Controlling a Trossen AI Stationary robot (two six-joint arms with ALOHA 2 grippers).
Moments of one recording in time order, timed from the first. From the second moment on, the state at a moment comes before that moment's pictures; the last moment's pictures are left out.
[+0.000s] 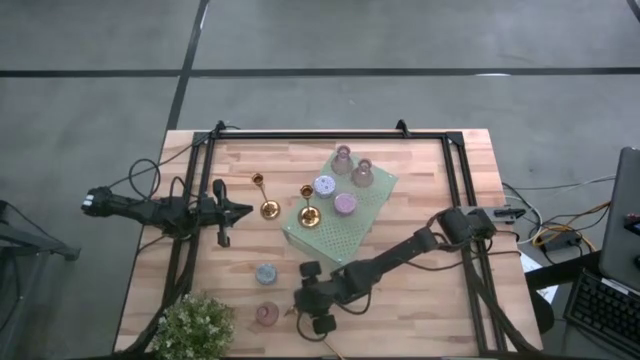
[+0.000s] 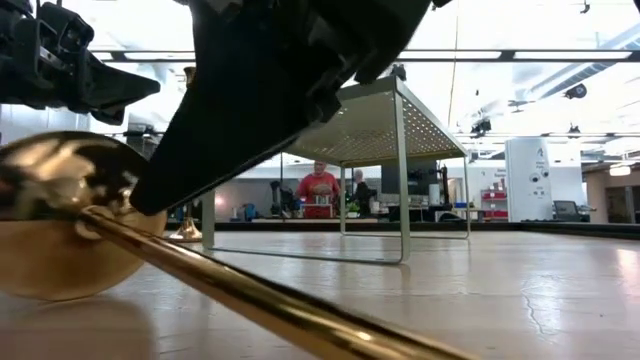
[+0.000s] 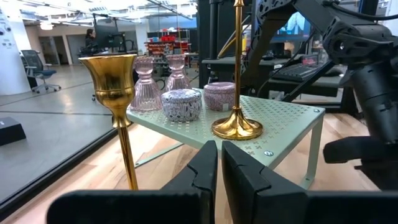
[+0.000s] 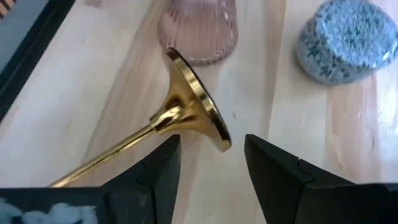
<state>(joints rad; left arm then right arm) -0.23 0.08 0.01 0.06 -0.42 0.05 0.43 2.27 1.69 -0.29 0.13 0.14</state>
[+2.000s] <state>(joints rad) -0.23 0.08 0.01 0.06 -0.42 0.05 0.34 2.05 1.72 -0.60 -0.23 0.08</state>
